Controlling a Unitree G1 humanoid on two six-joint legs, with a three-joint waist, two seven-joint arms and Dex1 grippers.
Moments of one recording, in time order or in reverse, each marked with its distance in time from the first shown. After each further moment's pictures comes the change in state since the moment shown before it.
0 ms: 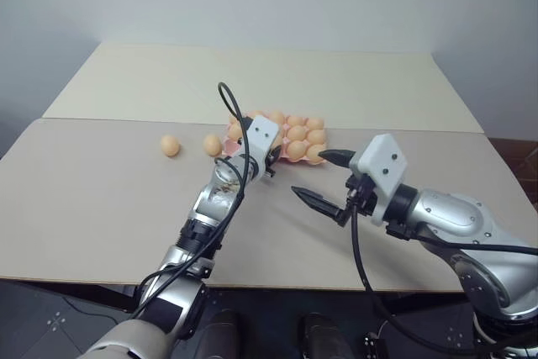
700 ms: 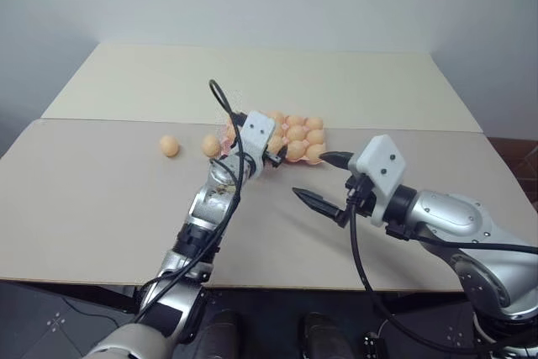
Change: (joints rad) left arm 0.068 0.003 0.049 -0.162 -0.002 0.039 0.014; right arm -0.002 0.000 0.000 0.000 0.007 0.007 0.006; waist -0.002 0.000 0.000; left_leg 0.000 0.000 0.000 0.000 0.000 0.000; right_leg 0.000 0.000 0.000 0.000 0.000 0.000
